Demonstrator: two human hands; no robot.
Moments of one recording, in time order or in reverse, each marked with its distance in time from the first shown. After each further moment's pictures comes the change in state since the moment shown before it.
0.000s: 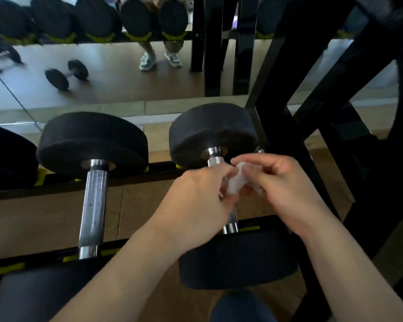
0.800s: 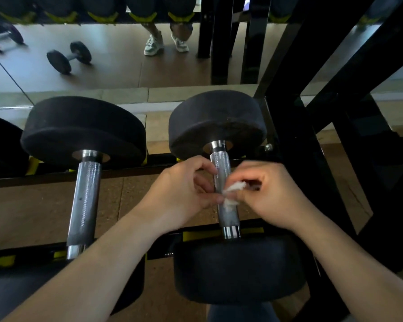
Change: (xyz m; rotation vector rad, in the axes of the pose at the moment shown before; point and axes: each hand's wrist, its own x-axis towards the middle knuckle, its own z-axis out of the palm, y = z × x) left_hand 0.023 -0.043 0.006 -0.204 -0.102 -0.277; right_hand 0.036 0.037 0.002 -0.488 -0.200 -0.372
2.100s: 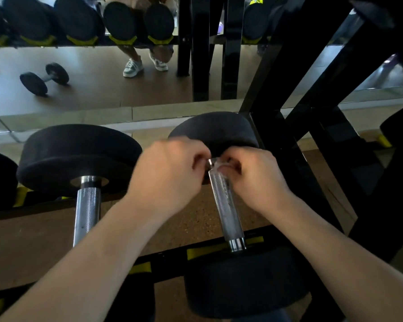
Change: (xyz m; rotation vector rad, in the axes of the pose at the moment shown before) left_hand 0.012 0.020 -0.043 0.443 0.405 0.436; right_hand 0.032 -0.030 0.008 -0.472 0.257 0.040
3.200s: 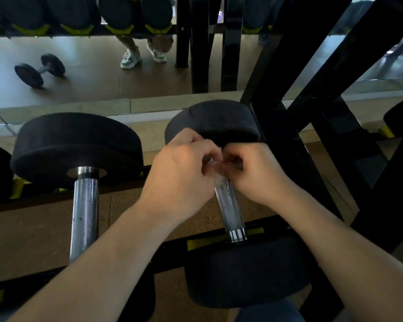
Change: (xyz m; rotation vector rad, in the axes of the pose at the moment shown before) left_hand -0.012 0.005 0.018 -0.189 0.006 0.017; right_hand -0.002 0.006 0.001 0.228 -0.165 0.034
